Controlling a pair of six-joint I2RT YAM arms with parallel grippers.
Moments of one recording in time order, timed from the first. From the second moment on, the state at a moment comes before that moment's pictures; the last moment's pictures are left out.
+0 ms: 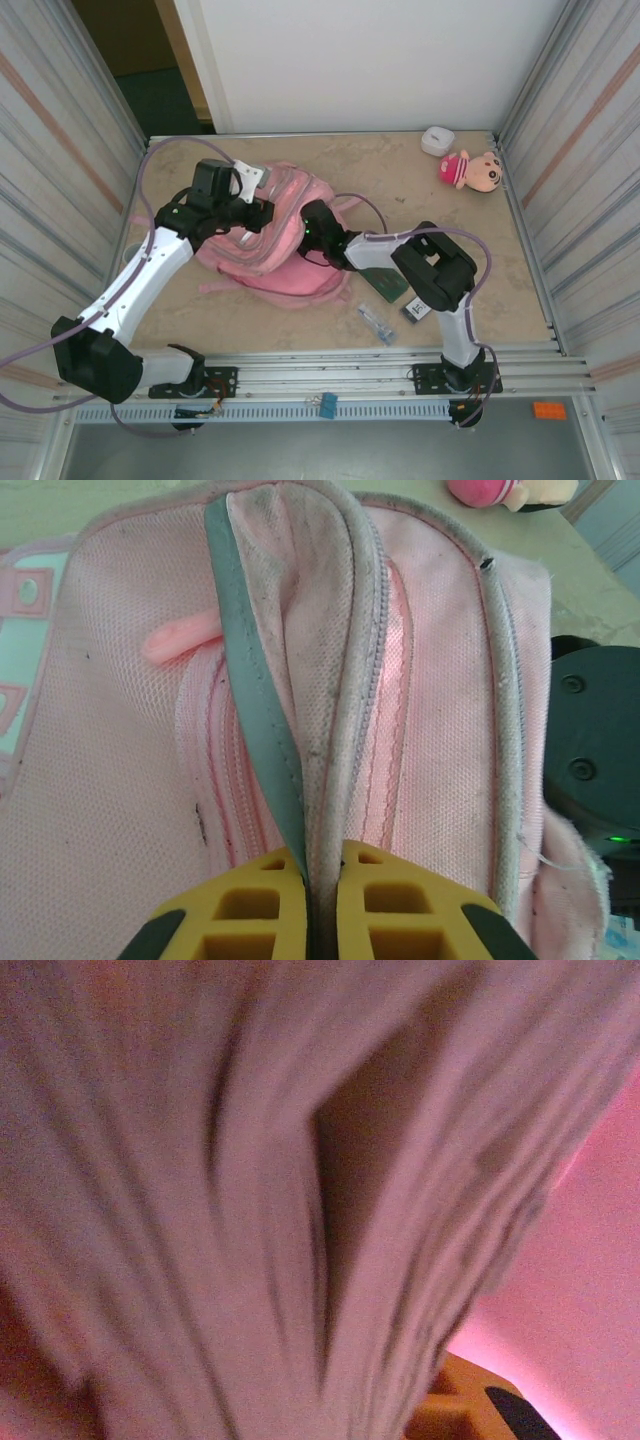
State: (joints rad) left arm -0.39 1.27 1.19 -0.63 0.31 -0.07; right arm 0.83 2.04 1.18 0.44 -0.20 1.41
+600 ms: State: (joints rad) left arm -0.39 1.27 1.19 -0.61 0.29 -0.07; right arm 0.83 1.89 1.08 0.21 -0.12 1.38
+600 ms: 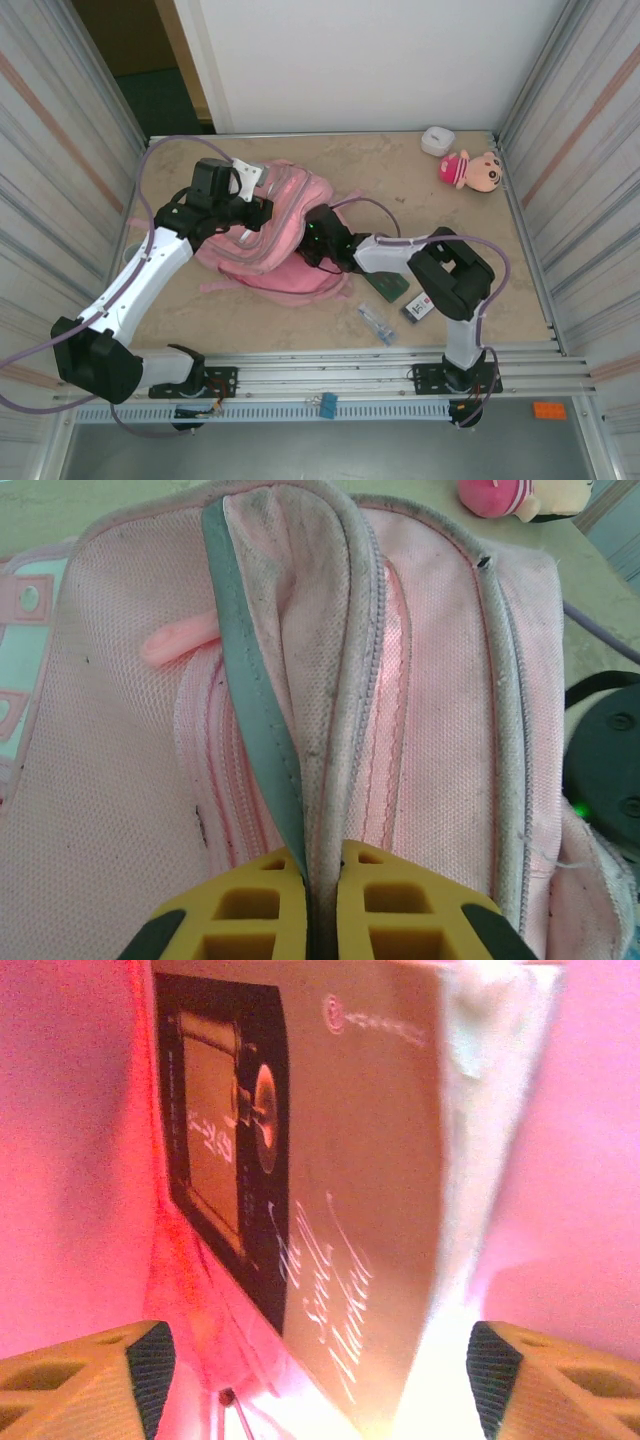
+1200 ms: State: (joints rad) left arm -0.39 1.27 1.13 -0.58 0.28 -0.04; right arm 0.76 1.38 0.87 -0.15 -0.07 1.17
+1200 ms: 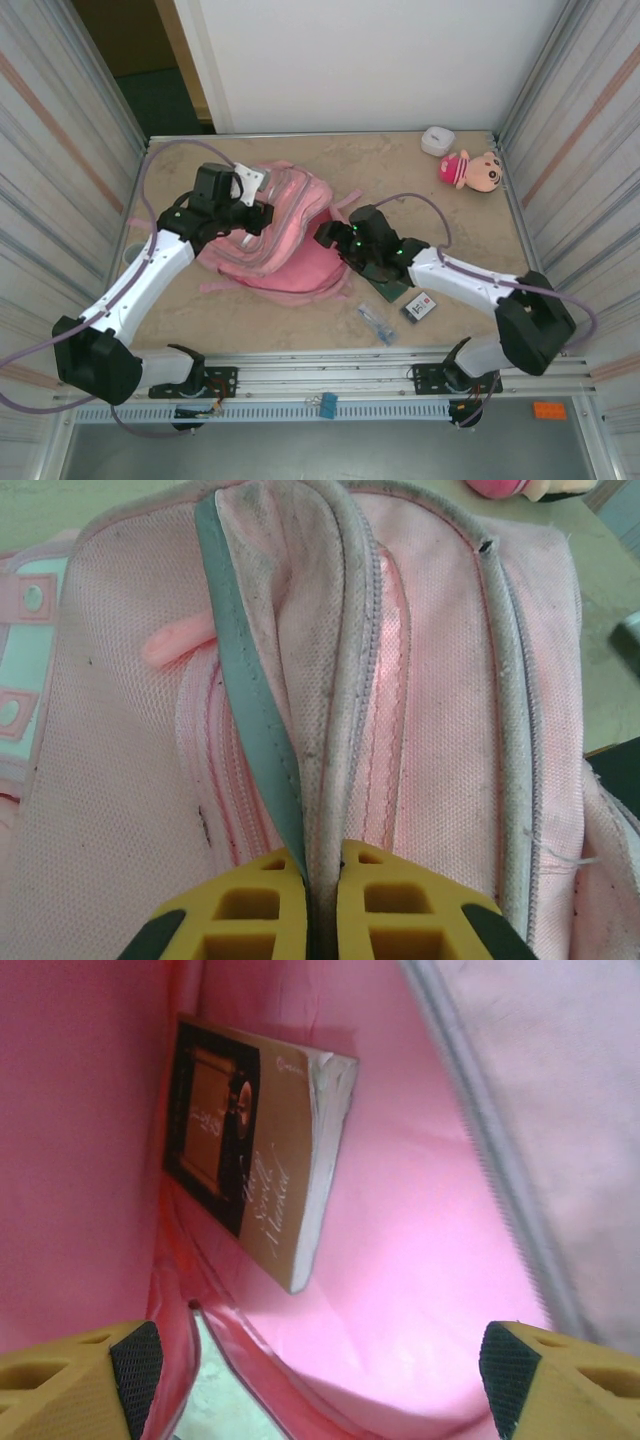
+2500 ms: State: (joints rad) left arm -0.16 0.87 0.73 -0.65 0.26 -0.38; right arm 1.12 1.67 1.16 -0.58 0.07 -0.56
